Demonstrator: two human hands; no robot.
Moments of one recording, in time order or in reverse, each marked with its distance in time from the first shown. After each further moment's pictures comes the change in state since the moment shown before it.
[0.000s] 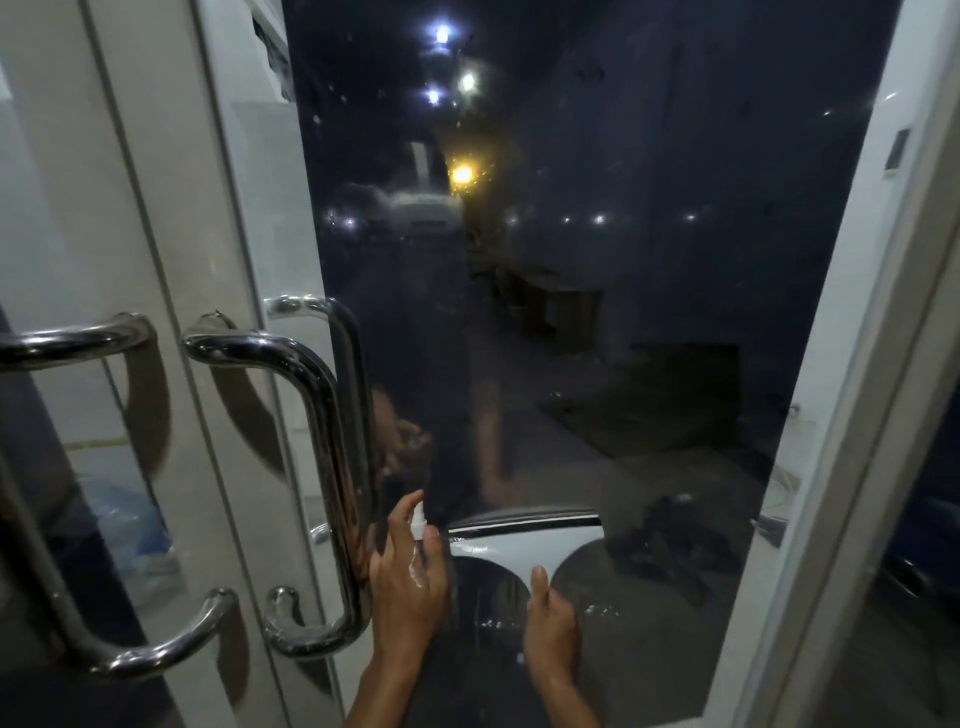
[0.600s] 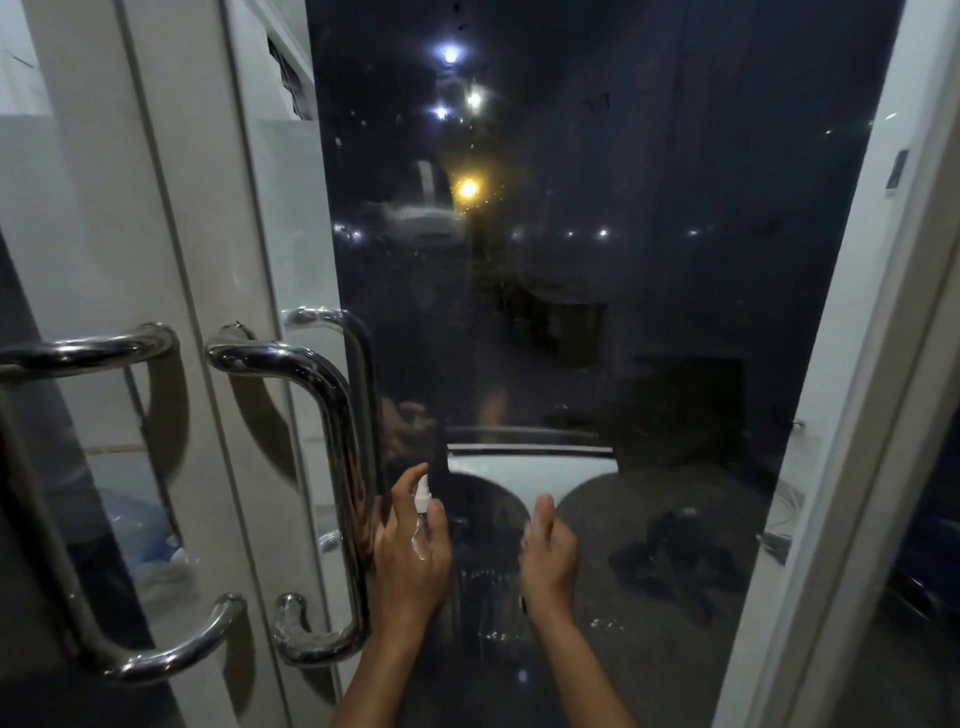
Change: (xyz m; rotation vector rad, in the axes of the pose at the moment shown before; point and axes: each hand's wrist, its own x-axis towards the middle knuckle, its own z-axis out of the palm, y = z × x) left_hand 0.028 0.023 -0.012 -0.094 -0.030 0.039; right_hand -0.003 -0.110 -0.009 0.346 0.023 -0.274
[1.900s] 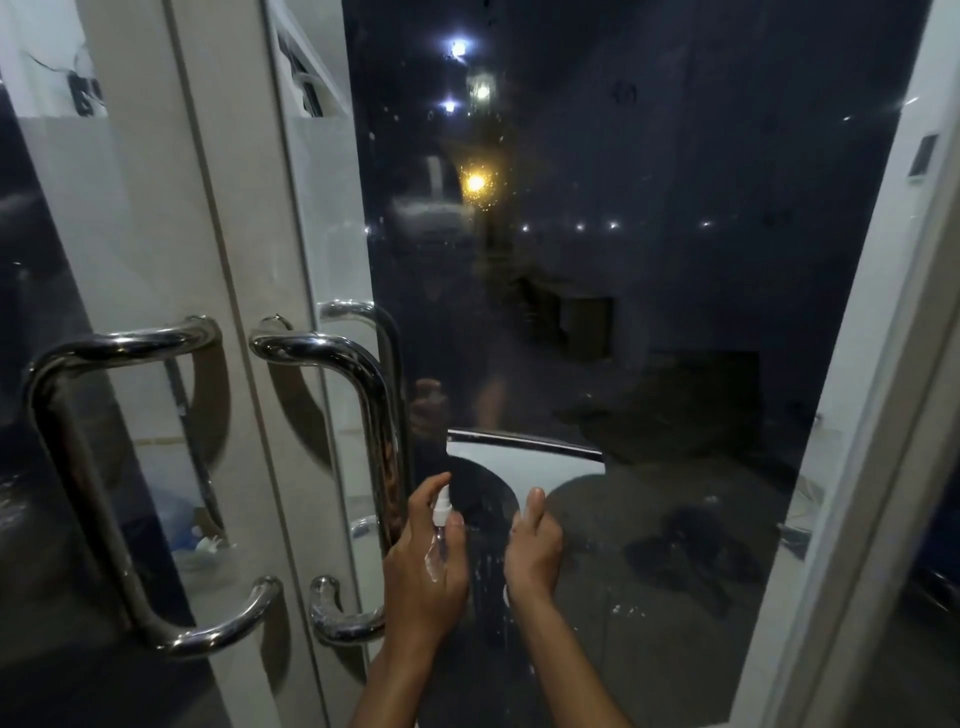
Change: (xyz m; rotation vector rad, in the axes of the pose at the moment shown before) left_hand -0.022 -0.009 -0.031 0.008 -0.070 0.094; right_hand -0.023 0.003 0.045 -0.006 0.070 0.159
